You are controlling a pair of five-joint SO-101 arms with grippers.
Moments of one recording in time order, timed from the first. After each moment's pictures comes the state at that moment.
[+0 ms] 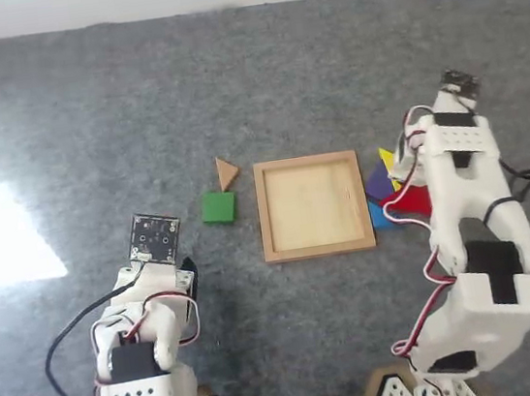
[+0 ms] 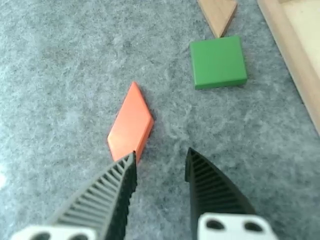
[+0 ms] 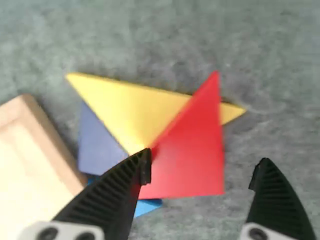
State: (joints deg) left arm -9.7 -90.0 97.3 55.3 -10.4; right arm 4.0 9.6 19.1 59.8 -18.6
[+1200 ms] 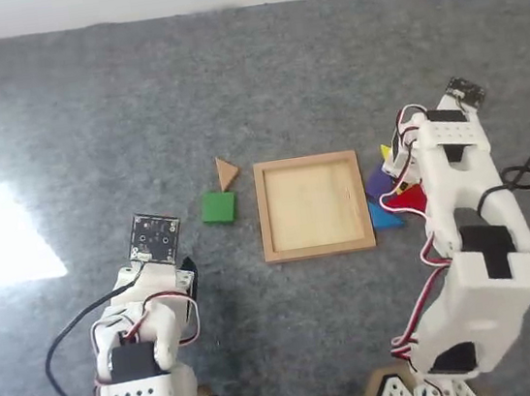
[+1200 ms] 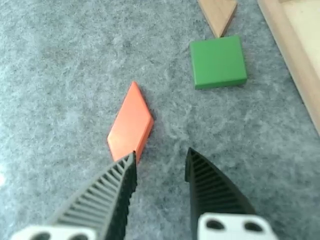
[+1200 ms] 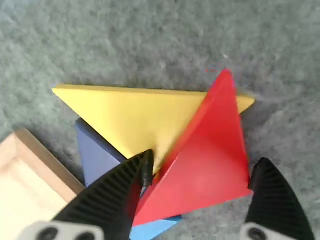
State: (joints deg) left arm -9.7 -90.0 97.3 55.3 -10.4; right arm 3.5 18.2 14.2 59.8 -31.1
